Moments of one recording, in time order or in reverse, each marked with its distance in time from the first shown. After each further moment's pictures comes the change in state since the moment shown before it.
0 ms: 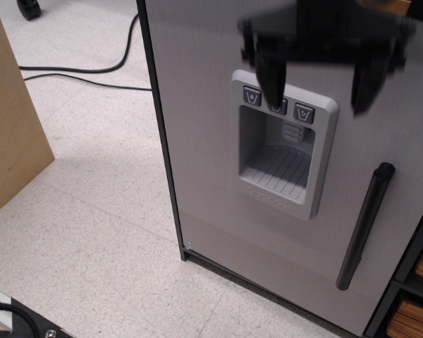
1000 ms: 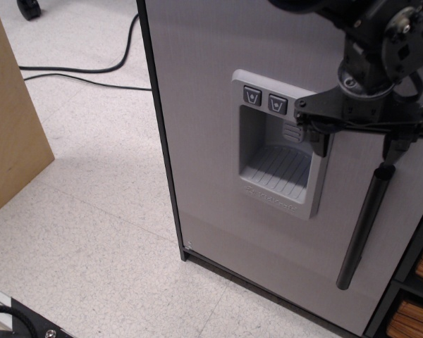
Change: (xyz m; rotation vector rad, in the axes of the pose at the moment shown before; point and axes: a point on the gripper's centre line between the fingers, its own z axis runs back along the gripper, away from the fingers) arm 0.023 -0.028 -0.086 -0.053 -0.102 -0.010
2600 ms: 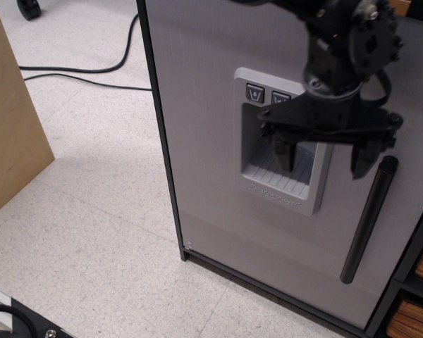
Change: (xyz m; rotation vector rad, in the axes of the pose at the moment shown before) arm -0.028 0.021 0.025 0.027 0.097 0.024
